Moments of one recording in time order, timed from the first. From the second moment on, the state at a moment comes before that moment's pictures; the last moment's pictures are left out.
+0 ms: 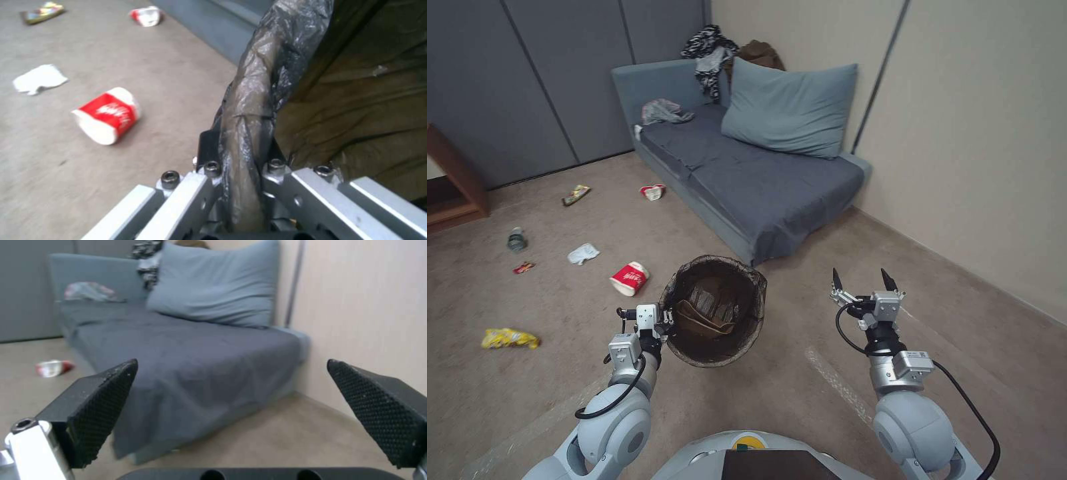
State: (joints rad) left arm 1.57 -1.03 -0.25 -2.28 -0.59 0.31 -0.59; right arm -1.66 1.12 0.44 2.23 0.23 0.08 0.39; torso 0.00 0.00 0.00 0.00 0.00
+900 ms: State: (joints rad) left arm 1.56 -1.04 -0.25 -2.27 -0.59 0.31 -0.59; right arm -1.65 1.14 0.43 2.22 0.22 0.08 0.39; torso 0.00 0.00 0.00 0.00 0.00
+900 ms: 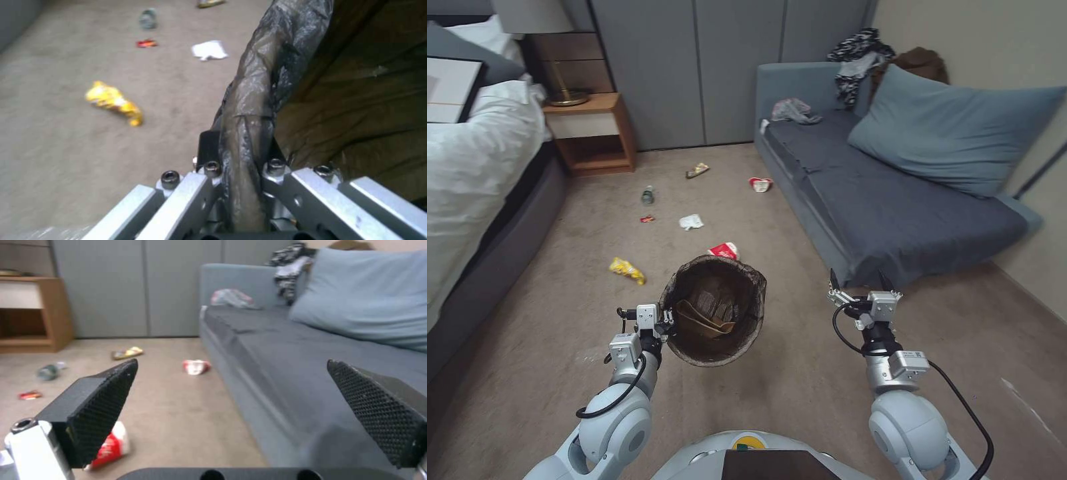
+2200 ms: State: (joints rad) left arm 1.58 -1.05 -0.26 -2.27 -0.55 0.29 -0.60; right arm -1.63 1.16 0.41 2.21 0.24 0.09 0.39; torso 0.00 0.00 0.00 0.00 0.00
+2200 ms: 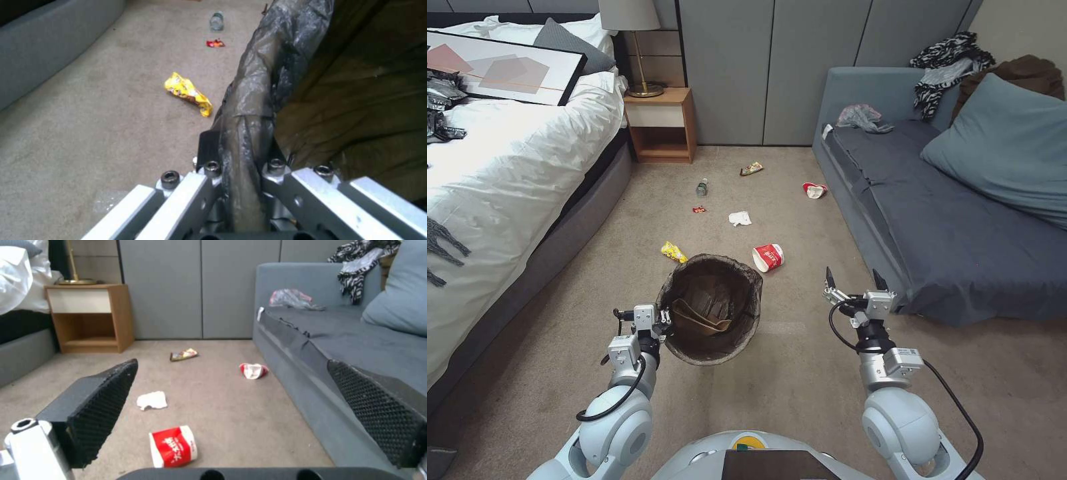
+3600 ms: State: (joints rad) left arm 1.60 -1.06 -0.27 -2.28 -0.55 0.29 -0.60; right arm -1.63 1.16 0.41 2.21 0.24 0.08 0.39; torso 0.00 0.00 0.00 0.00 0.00
